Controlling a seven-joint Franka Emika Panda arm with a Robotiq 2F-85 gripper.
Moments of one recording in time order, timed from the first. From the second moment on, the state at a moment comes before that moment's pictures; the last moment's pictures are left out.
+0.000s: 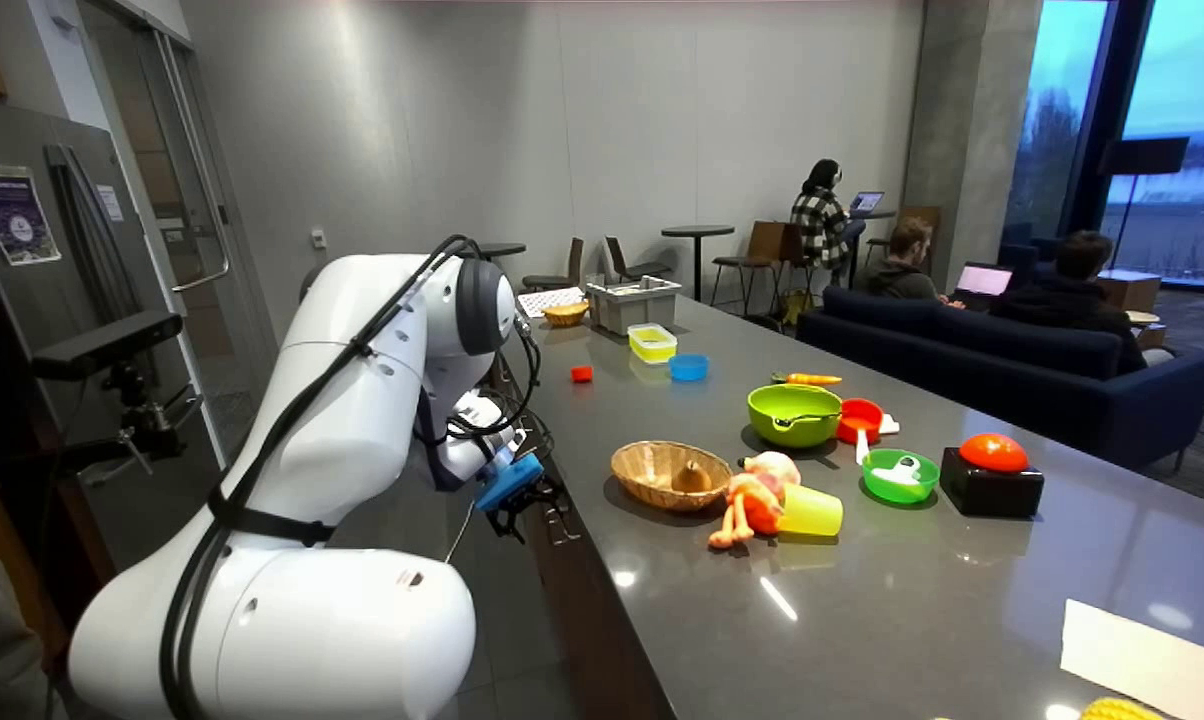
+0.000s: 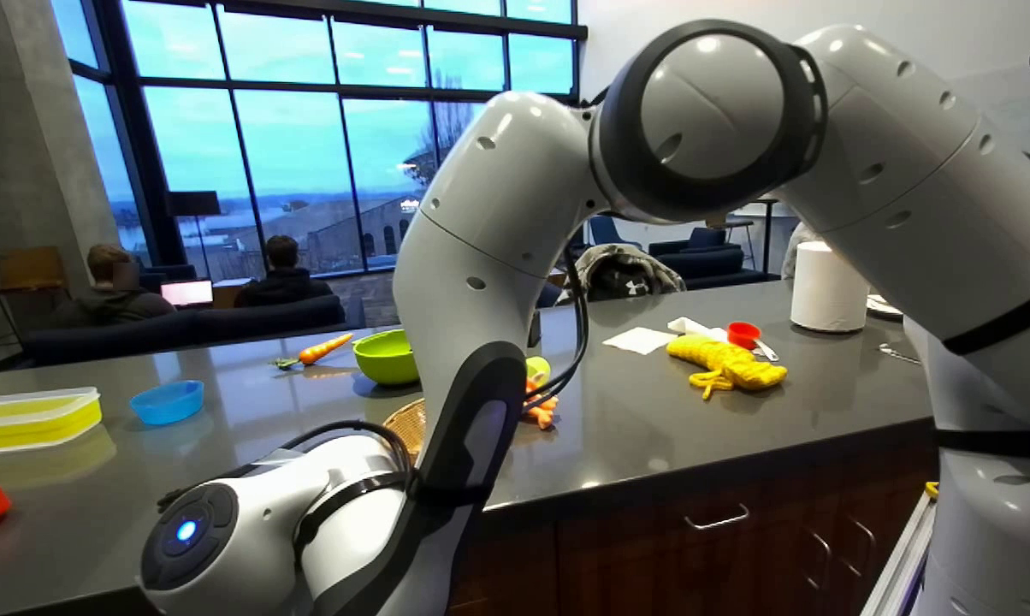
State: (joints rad) arm 0.68 0.78 0.11 -1.78 -0.88 2.39 0.35
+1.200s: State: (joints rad) arm 0.73 0.79 0.07 -1.78 -0.91 2.39 0.49
